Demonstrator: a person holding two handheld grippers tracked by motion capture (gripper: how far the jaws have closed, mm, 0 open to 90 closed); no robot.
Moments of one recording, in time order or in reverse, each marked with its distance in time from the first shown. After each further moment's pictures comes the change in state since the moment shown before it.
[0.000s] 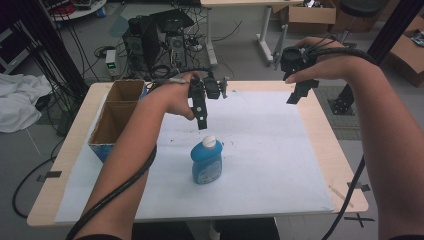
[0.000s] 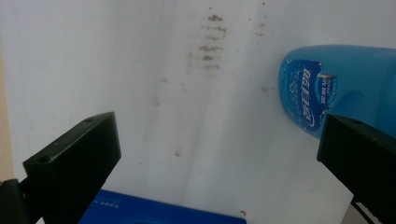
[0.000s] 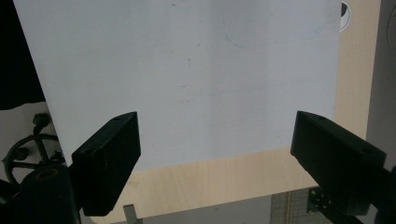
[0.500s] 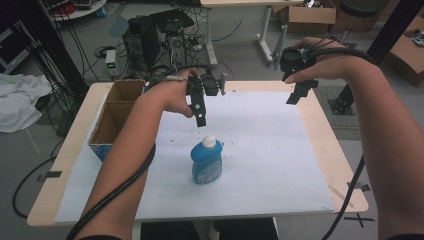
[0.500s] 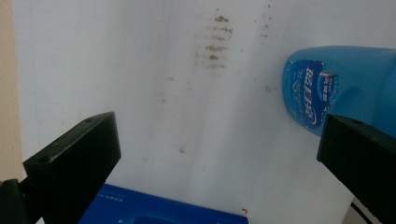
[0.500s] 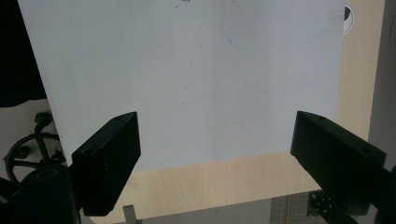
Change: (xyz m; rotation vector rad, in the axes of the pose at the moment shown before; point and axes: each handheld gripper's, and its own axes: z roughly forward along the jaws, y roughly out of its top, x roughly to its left) left arm 0.003 -0.005 -0.008 -0.017 0.017 -0.015; right arm -0.001 0.000 0.001 -0.005 0.010 -0.012
